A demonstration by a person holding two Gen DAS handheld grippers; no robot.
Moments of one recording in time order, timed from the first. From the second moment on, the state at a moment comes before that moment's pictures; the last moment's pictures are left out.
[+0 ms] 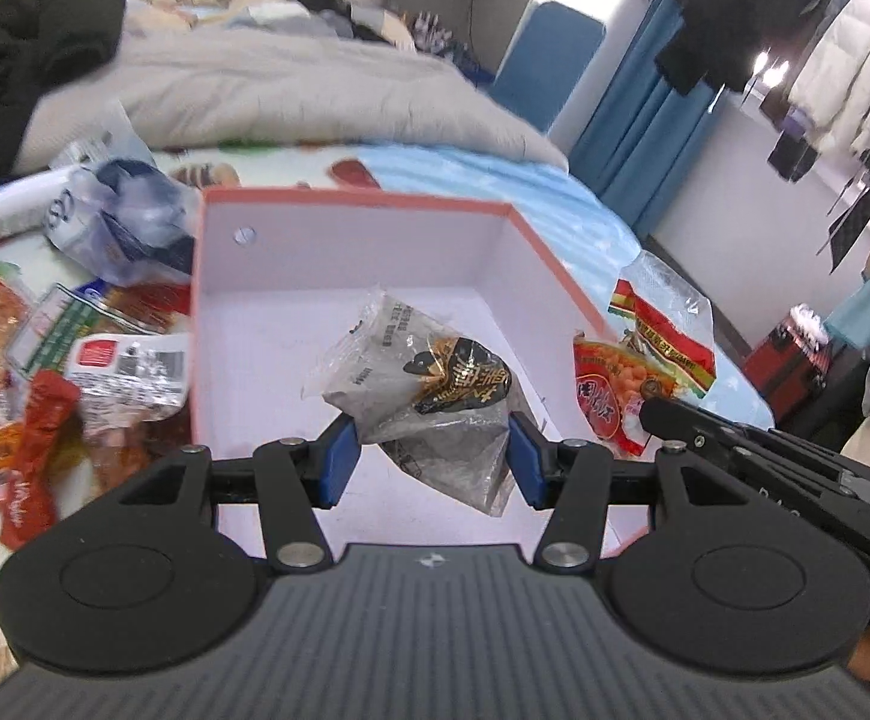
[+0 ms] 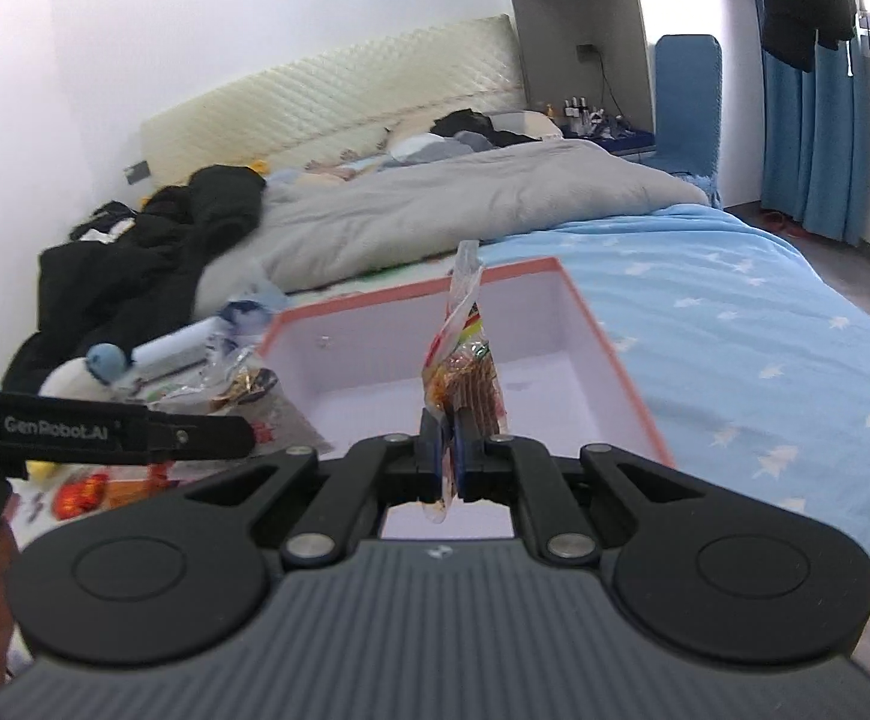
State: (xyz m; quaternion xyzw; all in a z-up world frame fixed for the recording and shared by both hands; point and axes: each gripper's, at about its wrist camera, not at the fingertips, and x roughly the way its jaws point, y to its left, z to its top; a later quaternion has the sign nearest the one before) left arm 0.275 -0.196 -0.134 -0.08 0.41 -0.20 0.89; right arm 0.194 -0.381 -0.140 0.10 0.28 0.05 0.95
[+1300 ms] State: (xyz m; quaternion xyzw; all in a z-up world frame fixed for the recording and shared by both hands) left arm 0.192 -0.149 -0.091 -0.06 0.33 -0.17 0.93; right arm 0.160 -0.372 -0.137 0.13 0.29 0.06 0.95
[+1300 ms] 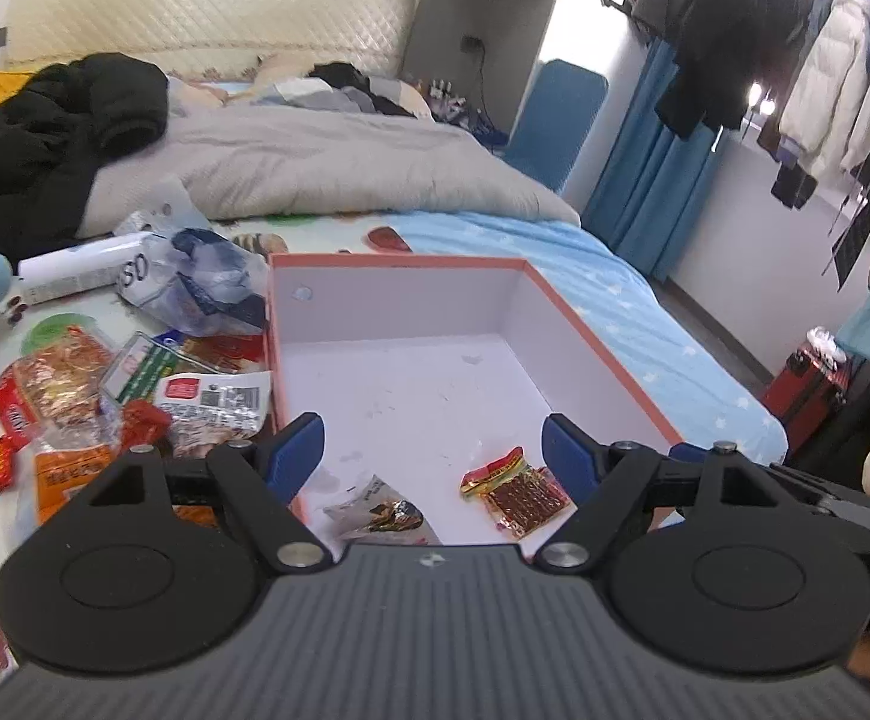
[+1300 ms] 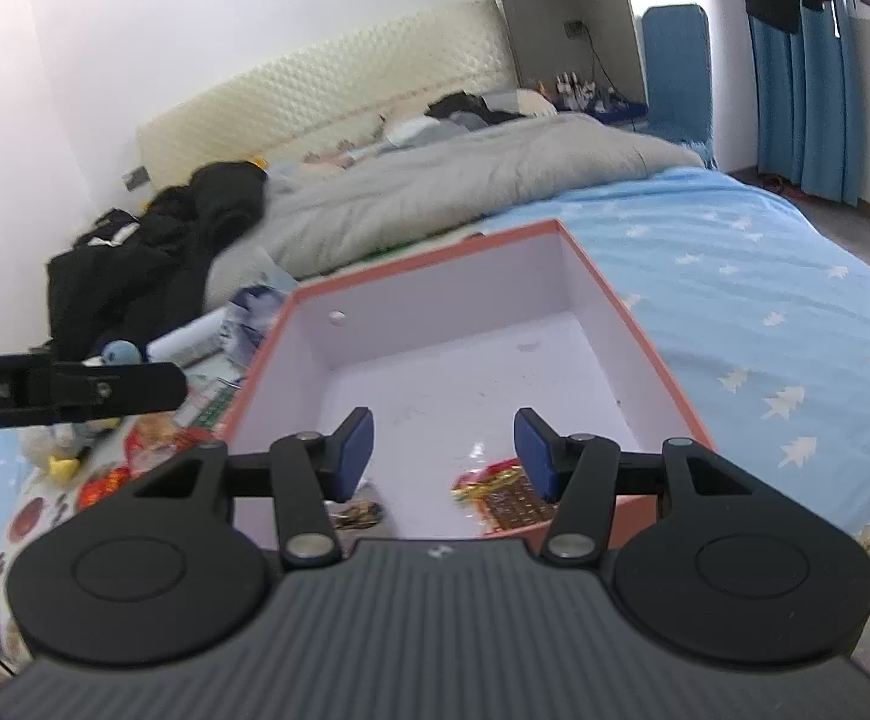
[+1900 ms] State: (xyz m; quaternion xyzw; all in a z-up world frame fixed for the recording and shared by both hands) left arm 0.108 -0.091 -0.065 -0.09 0.30 -0.13 0.94; right arm 0.100 -0.311 -0.099 0.09 0.25 0.13 0.95
